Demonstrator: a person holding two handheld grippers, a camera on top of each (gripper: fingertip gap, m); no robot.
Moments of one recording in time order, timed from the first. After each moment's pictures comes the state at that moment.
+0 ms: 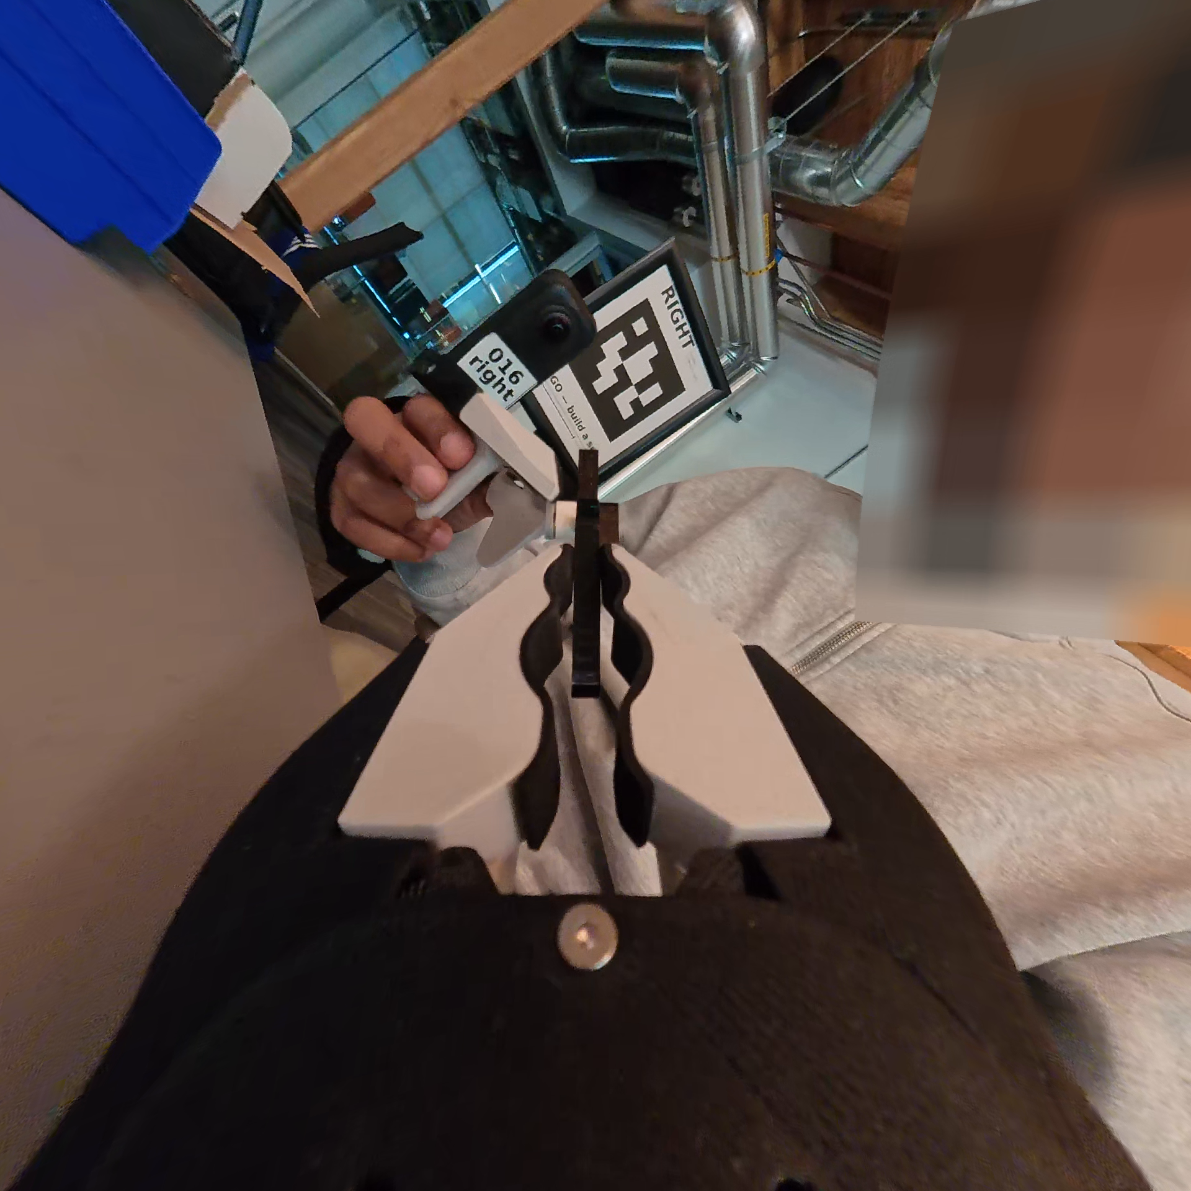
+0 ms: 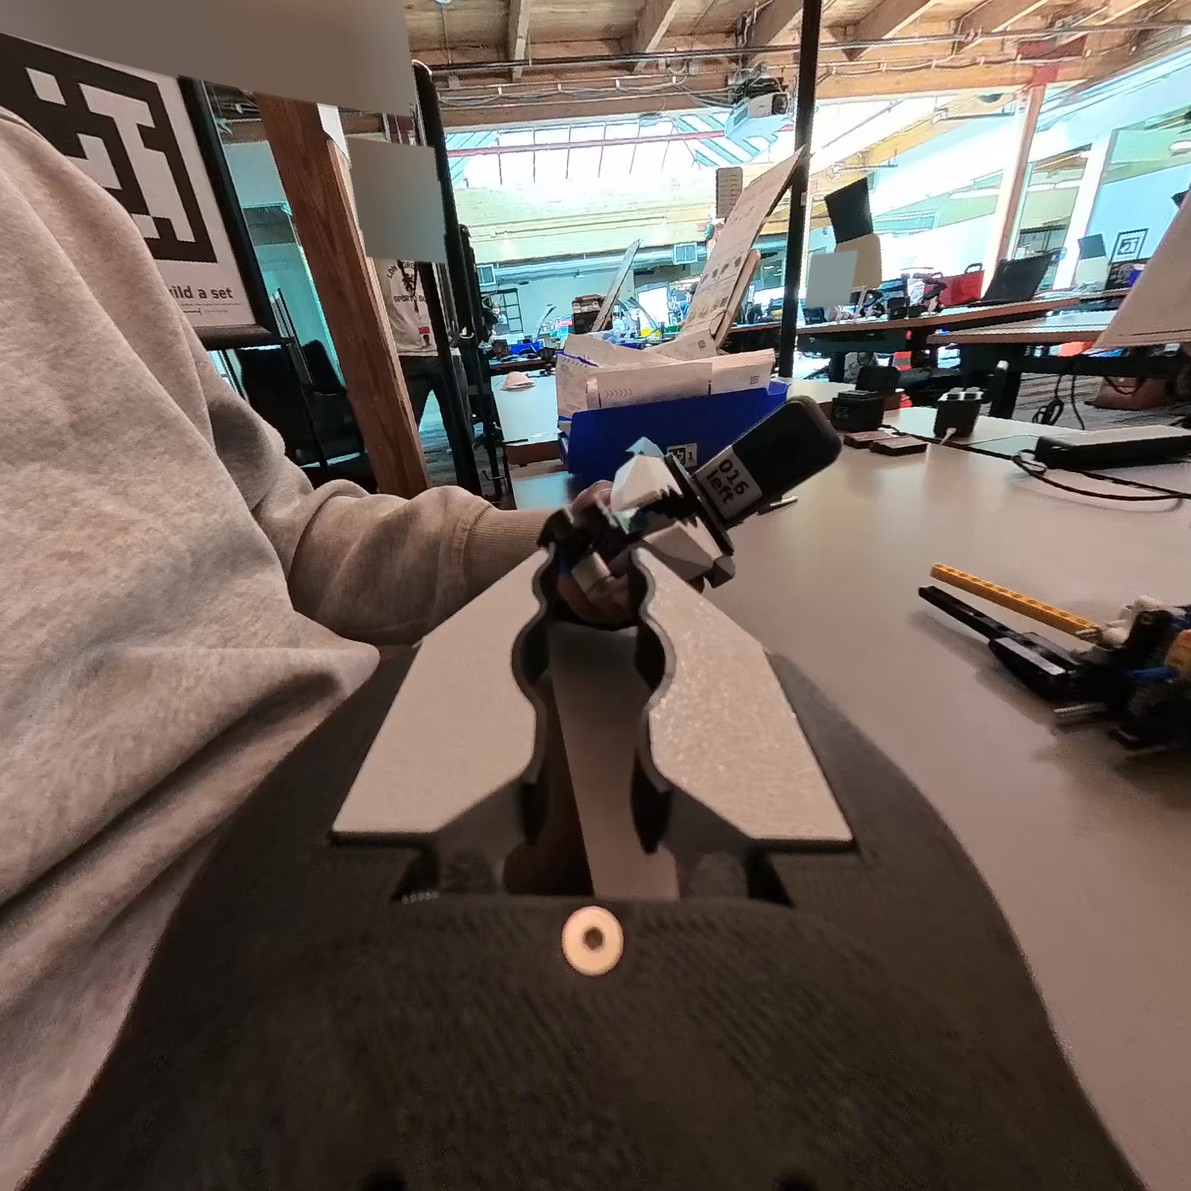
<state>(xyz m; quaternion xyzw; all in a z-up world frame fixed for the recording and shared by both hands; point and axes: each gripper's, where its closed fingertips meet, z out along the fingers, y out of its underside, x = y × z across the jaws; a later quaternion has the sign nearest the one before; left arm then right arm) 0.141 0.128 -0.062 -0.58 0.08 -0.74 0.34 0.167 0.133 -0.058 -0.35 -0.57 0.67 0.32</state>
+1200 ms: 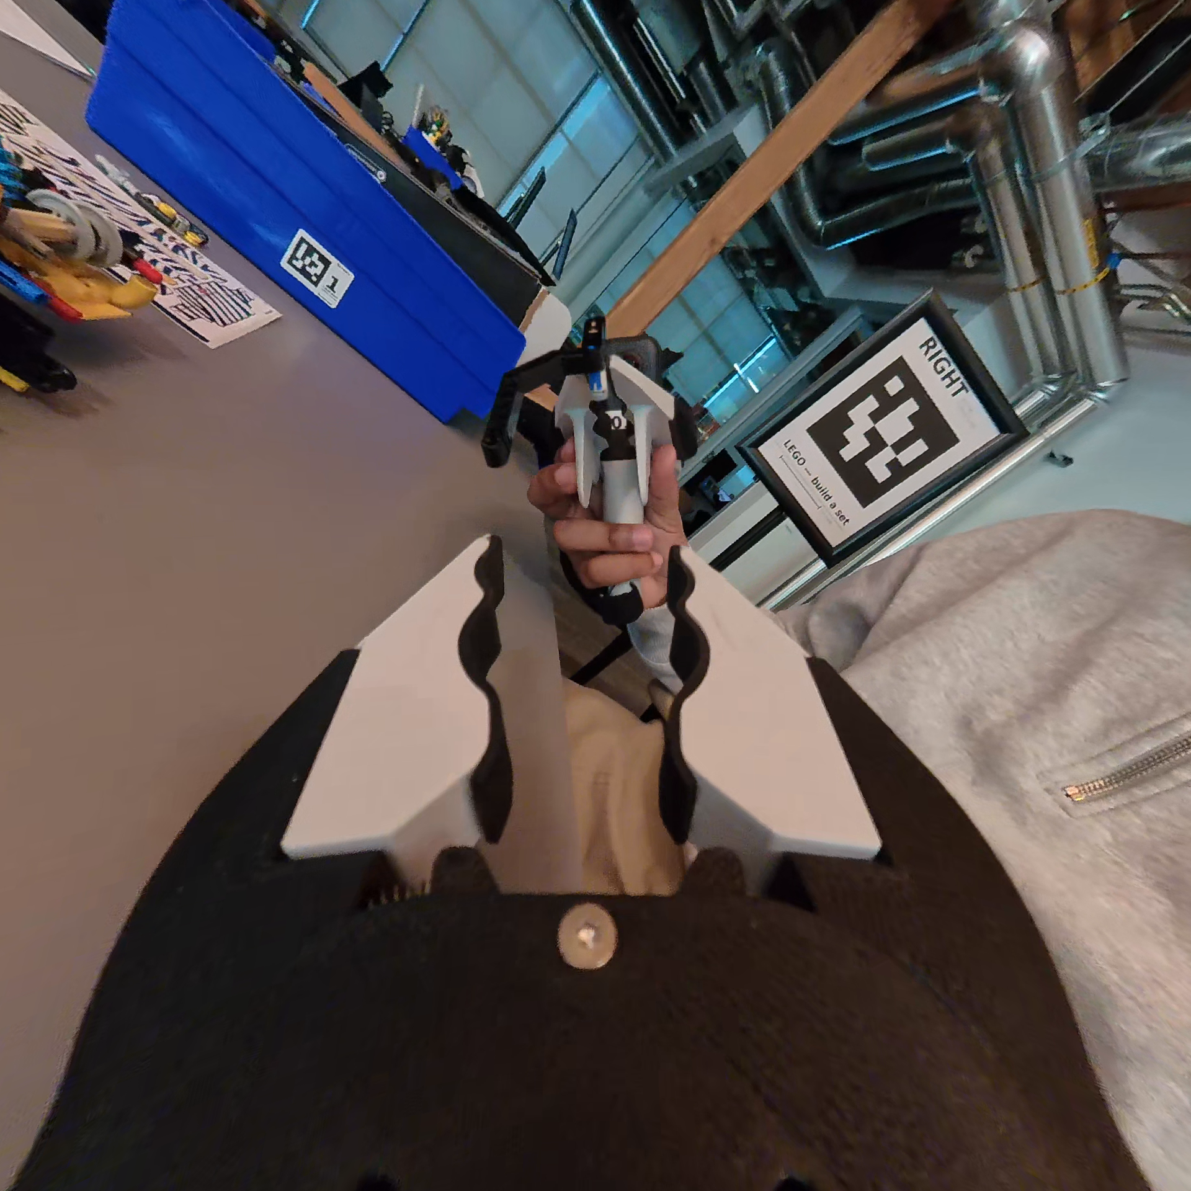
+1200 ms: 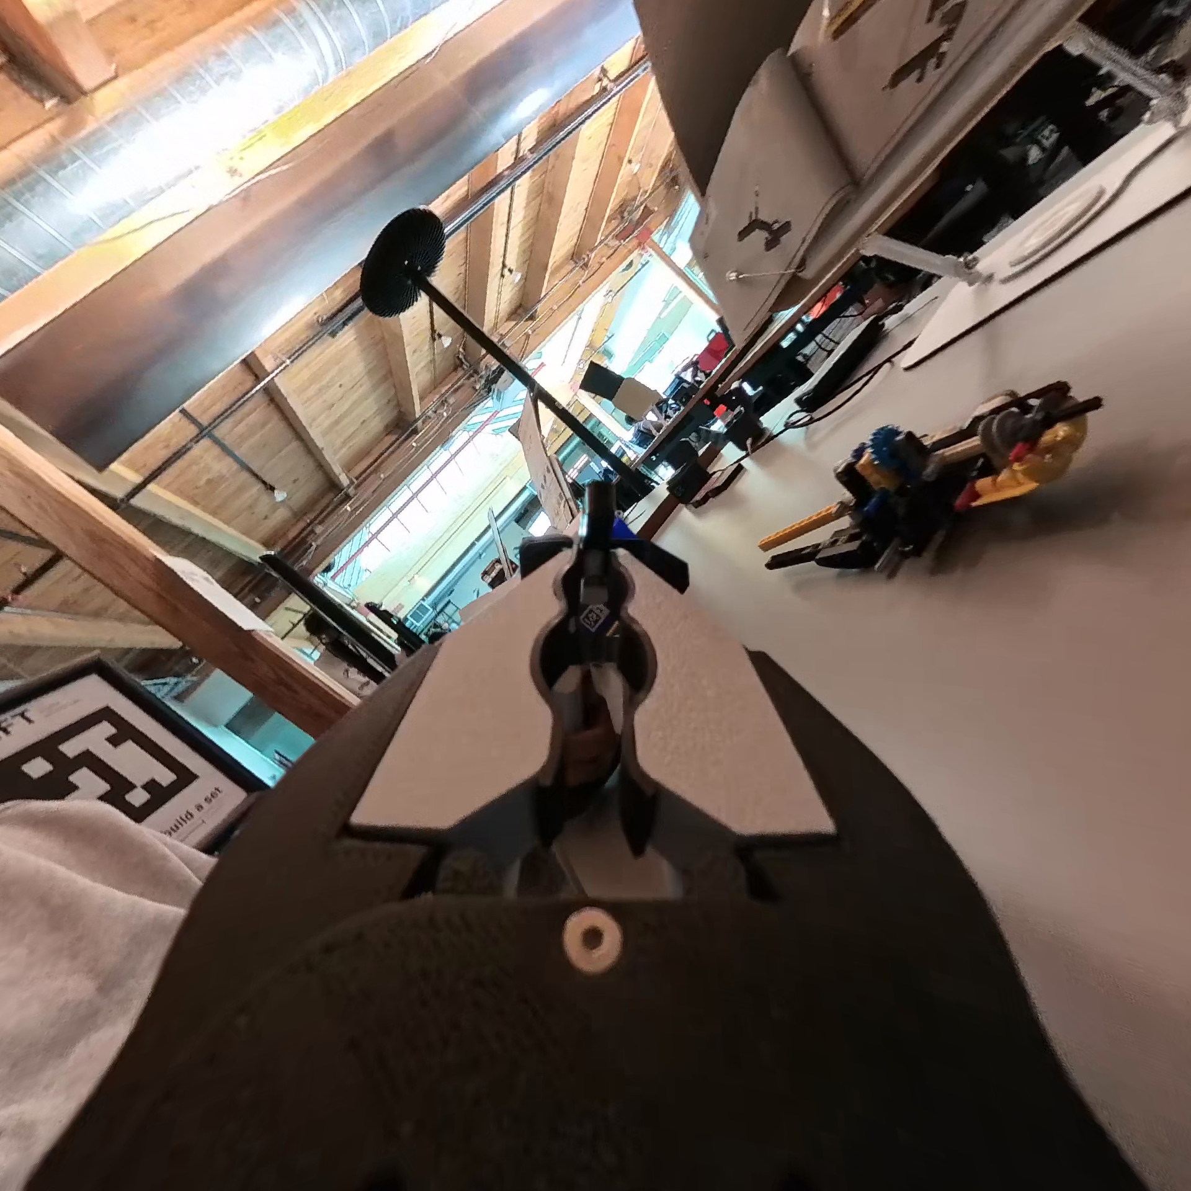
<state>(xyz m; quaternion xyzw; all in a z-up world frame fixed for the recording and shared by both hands) 0.111 0.172 -0.090 -0.67 0.03 -0.55 0.49 0.154 0.251 -0.053 -0.57 -0.23 0.75 0.23</state>
